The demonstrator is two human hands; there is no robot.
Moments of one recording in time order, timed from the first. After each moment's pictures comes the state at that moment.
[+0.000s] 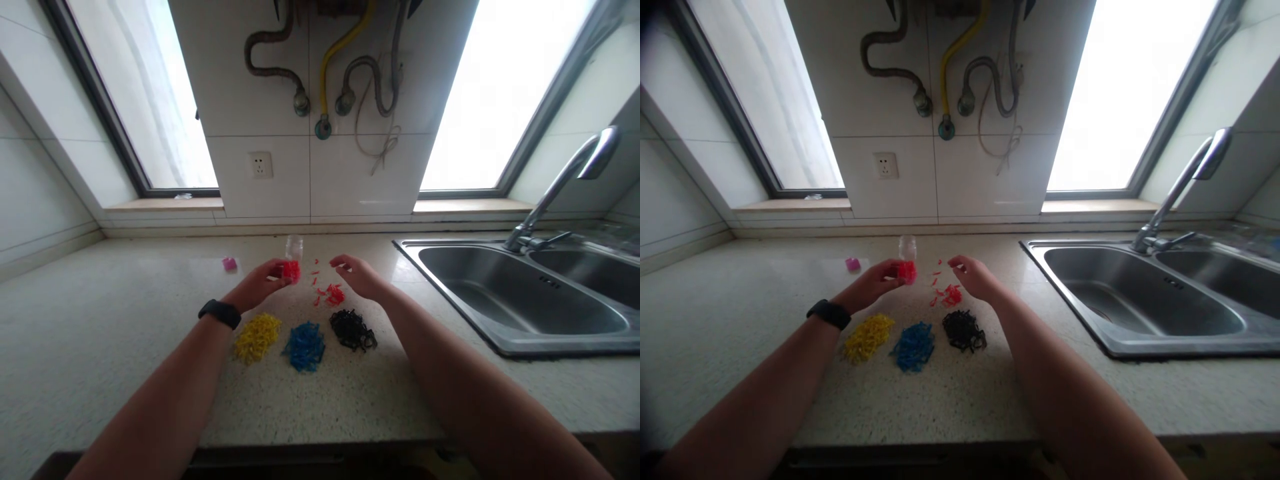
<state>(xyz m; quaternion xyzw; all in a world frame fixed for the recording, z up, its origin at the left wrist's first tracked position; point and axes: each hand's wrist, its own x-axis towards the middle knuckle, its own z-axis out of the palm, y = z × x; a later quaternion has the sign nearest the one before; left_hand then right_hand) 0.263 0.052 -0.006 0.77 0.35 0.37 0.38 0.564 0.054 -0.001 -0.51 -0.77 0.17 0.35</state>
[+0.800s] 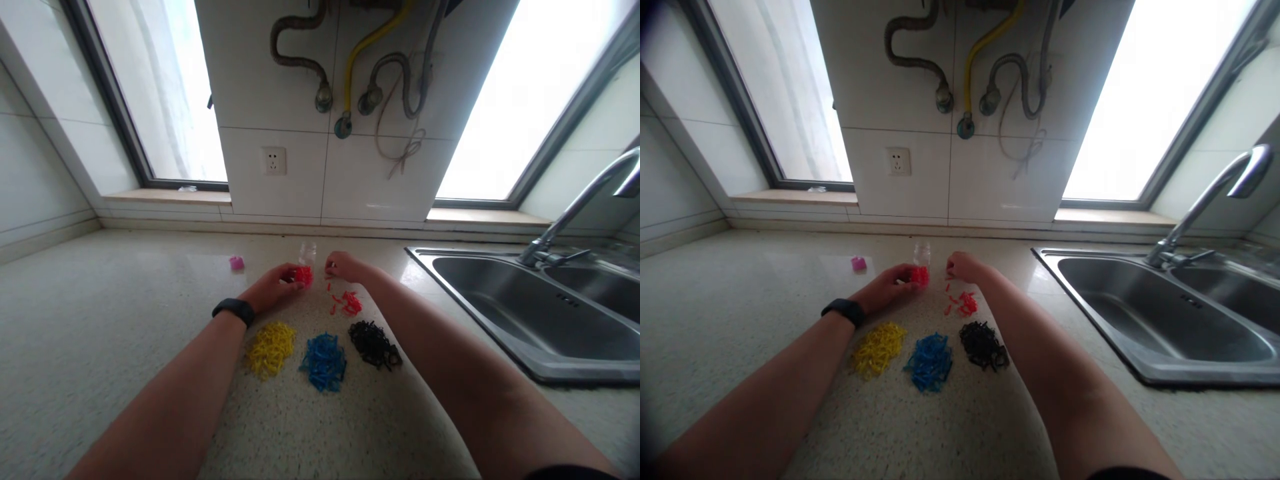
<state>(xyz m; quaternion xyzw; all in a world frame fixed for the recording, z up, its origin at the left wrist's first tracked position) 0.253 0.084 -0.030 0.78 0.36 0.36 0.36 0.515 0.155 -0.005 -0.49 -0.87 0.02 0.06</state>
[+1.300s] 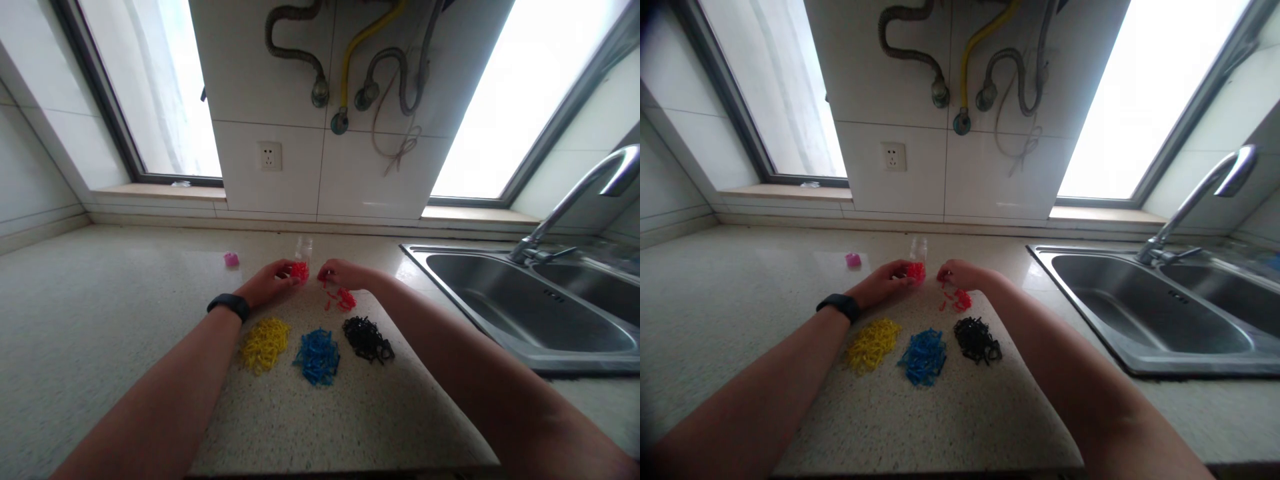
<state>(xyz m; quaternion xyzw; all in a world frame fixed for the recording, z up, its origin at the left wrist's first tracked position) 0.256 0.083 -0.028 0.78 0.38 0.35 0.35 0.519 0.116 0.000 -0.42 -0.90 0.13 0.06</state>
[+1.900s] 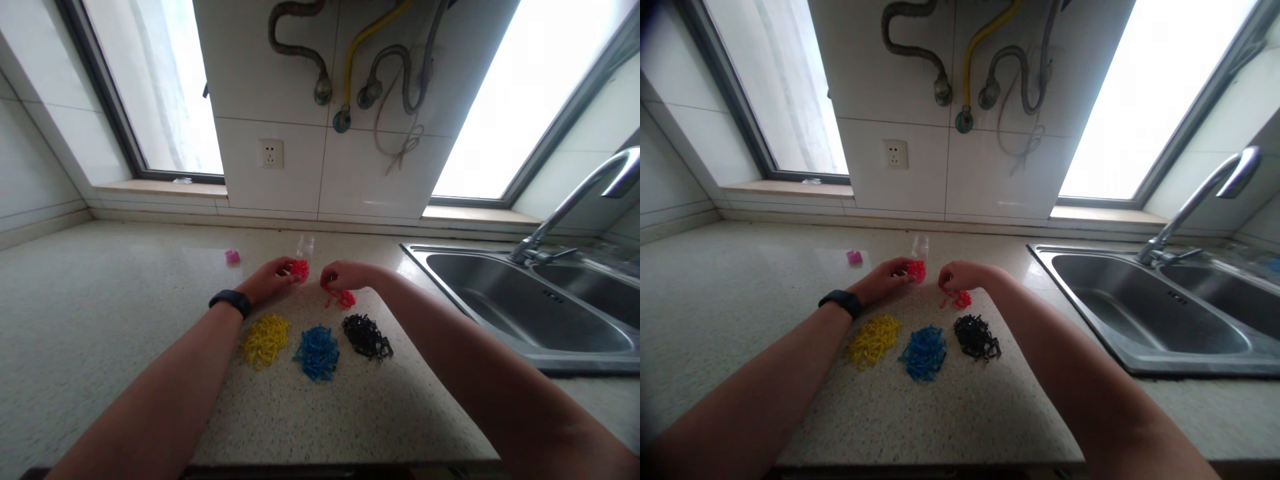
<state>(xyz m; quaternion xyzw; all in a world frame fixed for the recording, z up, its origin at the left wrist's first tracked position) 0.257 0.082 -0.026 0.78 0.38 0.35 0.35 0.520 0.102 0.013 -0.43 -0.87 0.24 0.00</state>
